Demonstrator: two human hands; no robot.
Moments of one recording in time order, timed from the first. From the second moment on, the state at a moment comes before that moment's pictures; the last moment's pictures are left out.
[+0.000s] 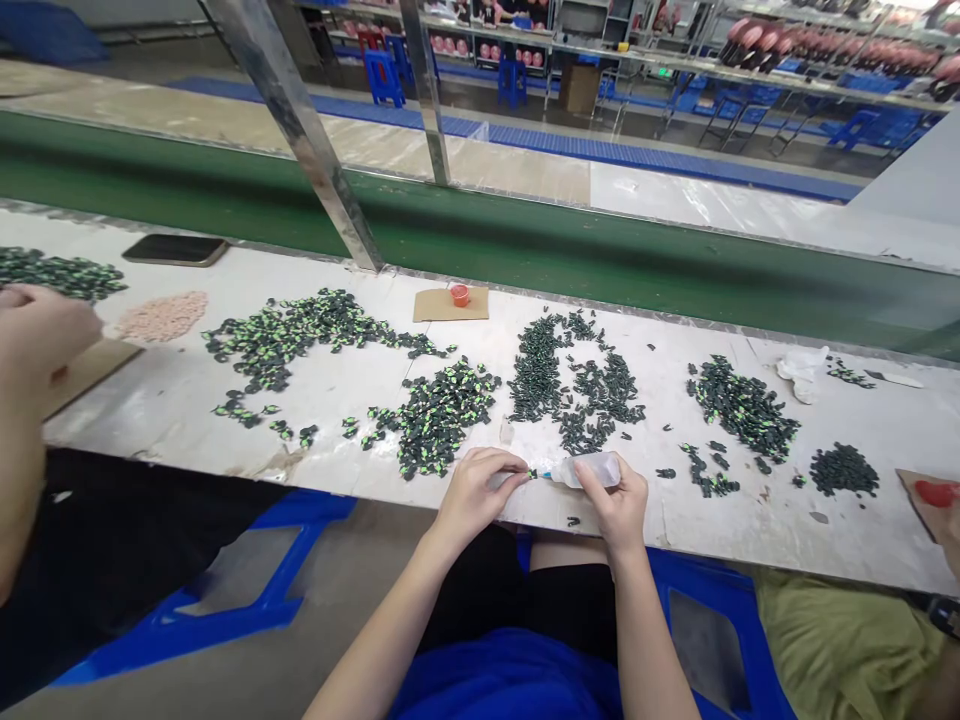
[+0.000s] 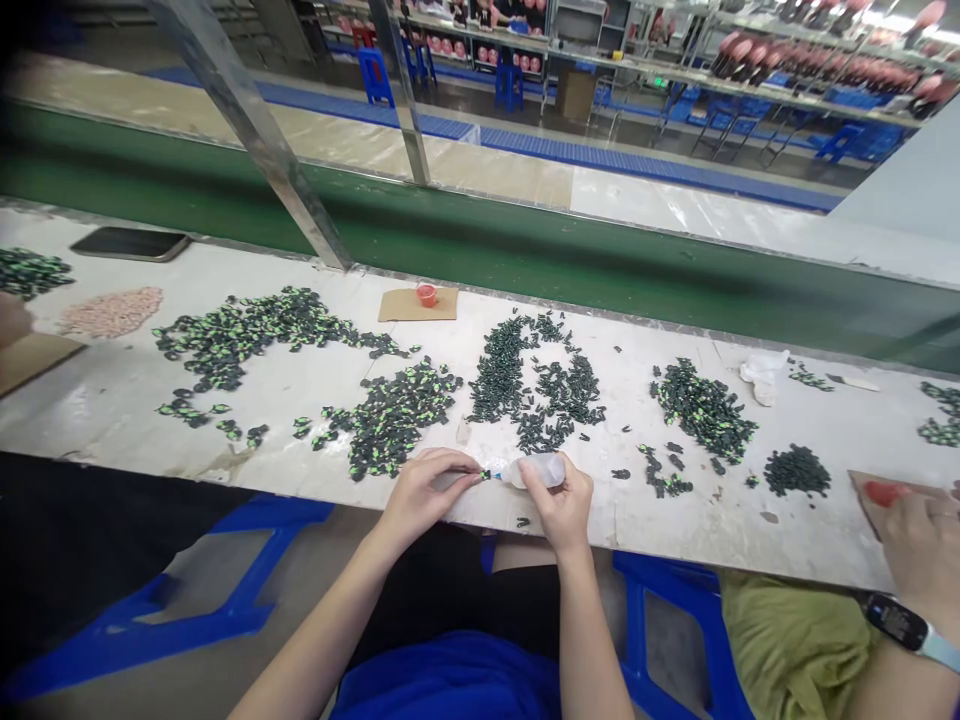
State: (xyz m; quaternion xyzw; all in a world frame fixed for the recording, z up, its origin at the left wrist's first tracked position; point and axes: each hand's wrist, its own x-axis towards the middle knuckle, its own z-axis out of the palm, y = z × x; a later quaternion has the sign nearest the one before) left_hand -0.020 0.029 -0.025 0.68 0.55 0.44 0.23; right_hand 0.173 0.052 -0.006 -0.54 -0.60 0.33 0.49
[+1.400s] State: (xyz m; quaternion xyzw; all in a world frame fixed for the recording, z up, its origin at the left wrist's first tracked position) left_hand -0.017 0.026 -0.032 0.75 0.51 0.40 0.16; right_hand 0.199 0.026 0.021 -0.45 -0.85 0.23 0.16
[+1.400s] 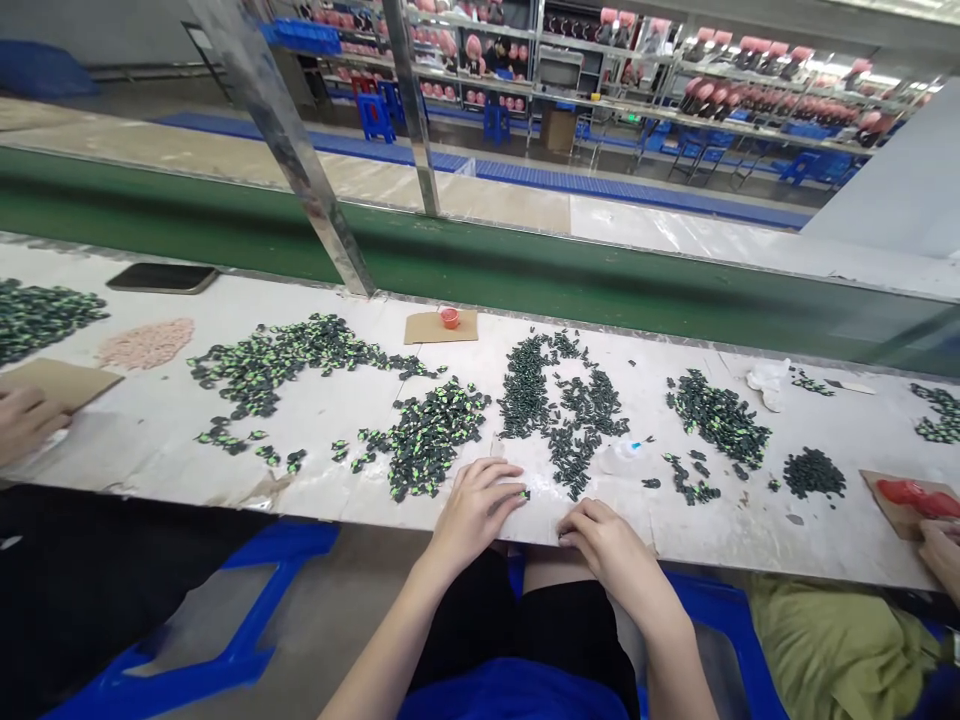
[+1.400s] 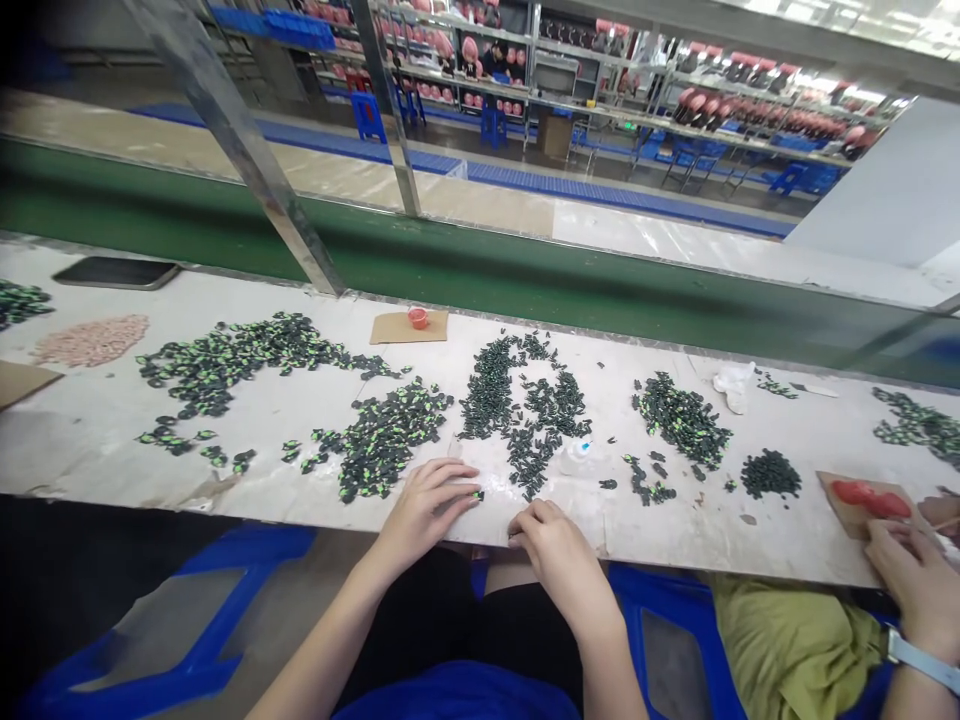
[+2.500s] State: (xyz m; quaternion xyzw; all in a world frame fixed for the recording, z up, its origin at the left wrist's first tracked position) left_hand 0.004 0.017 0.015 0.61 0.53 0.57 0.18; right_hand 0.117 0.026 0.022 -0.50 -0.44 0.48 0.56
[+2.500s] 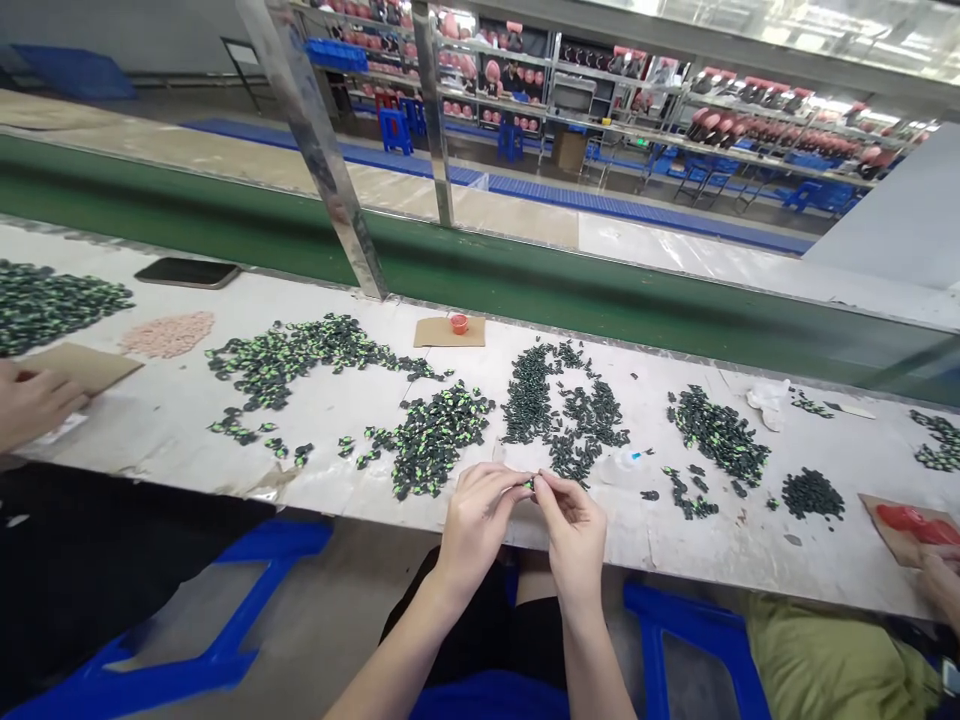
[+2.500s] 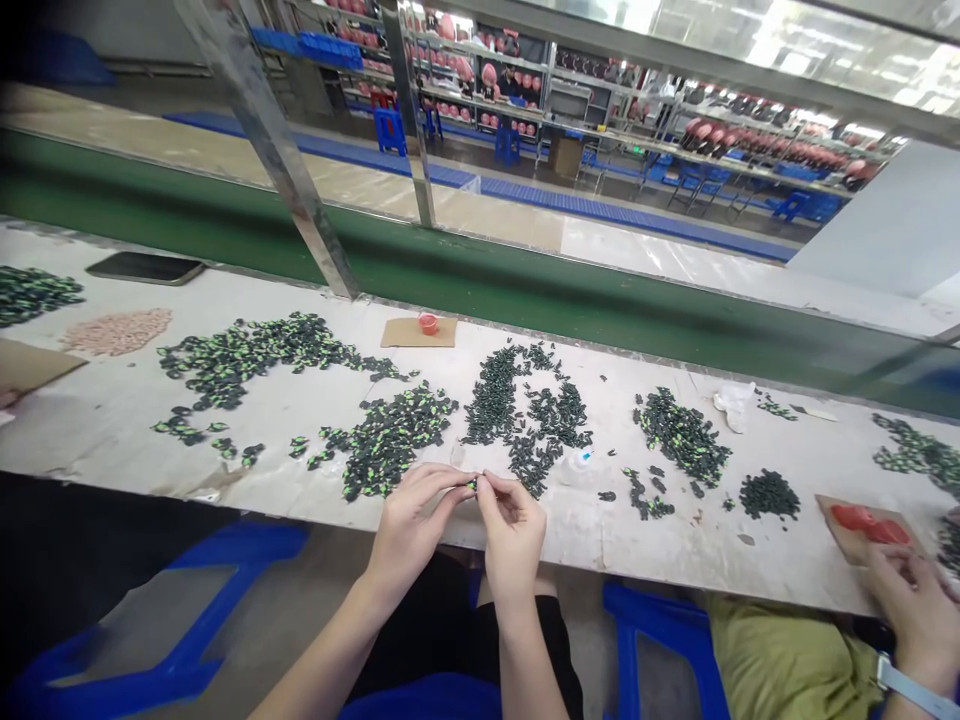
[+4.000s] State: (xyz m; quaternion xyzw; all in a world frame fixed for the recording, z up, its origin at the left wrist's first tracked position) left_hand -0.009 0.017 0.036 0.75 0.46 0.46 0.10; right_hand 0.142 0.037 -0.001 -0.42 -0.44 0.58 0.54
